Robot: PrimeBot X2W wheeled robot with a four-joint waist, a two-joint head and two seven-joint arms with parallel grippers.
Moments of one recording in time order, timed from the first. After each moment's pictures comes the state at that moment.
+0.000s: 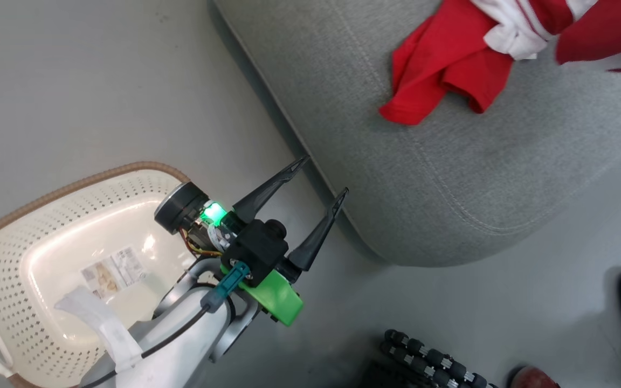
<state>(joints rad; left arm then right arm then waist) -0.52 0.29 -0.78 0.09 -0.23 -0.04 -0.14 -0.55 -0.24 -0.43 -0.03 0.35 0.13 -0.26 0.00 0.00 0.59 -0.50</state>
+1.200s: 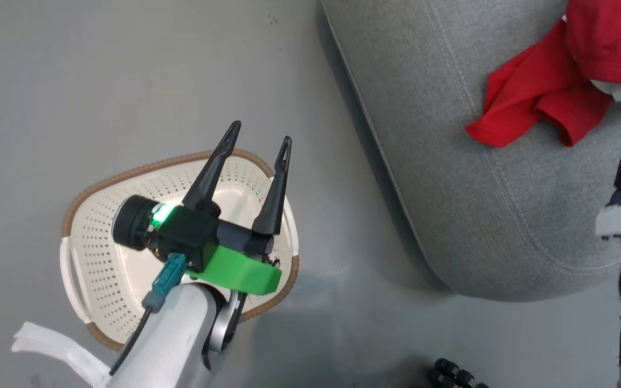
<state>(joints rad) -0.42 0.17 -0.56 0.09 -0.31 0.08 -0.26 -0.39 -0.08 -0.36 0.14 0.07 0.13 -0.26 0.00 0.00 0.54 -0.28</state>
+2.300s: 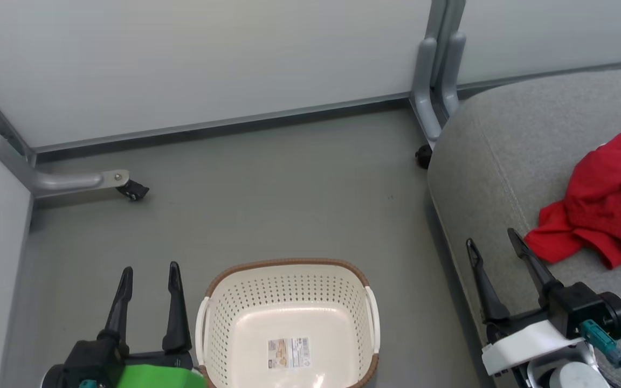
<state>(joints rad) 0.09 0.05 -0.11 0.01 -0.25 0.02 -0.26 -0.02 -0.06 0.05 0.07 0.08 0.13 -0.26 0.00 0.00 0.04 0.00</state>
